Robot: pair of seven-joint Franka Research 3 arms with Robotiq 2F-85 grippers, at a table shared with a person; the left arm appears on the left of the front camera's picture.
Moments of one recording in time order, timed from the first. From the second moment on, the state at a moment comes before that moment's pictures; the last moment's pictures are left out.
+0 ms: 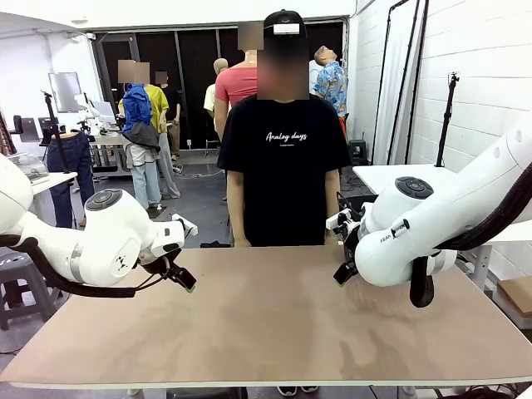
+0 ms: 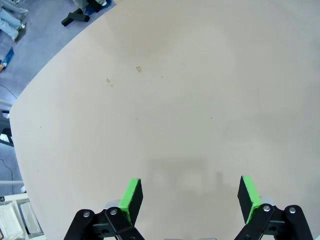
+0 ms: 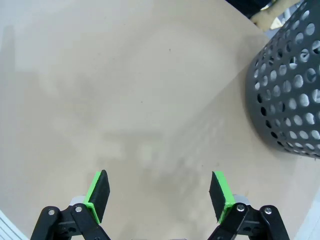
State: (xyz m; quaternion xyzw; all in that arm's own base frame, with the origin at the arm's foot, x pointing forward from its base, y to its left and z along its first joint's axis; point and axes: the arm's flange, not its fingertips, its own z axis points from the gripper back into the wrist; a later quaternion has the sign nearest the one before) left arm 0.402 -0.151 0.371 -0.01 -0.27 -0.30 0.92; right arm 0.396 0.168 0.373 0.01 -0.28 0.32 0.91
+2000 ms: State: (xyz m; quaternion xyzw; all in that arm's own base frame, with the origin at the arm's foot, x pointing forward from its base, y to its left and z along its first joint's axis) left arm 0.328 -0.165 0.562 -0.01 -0.28 -0.31 0.91; right arm 0.324 0.151 0.564 0.00 -0.33 0.37 0.87
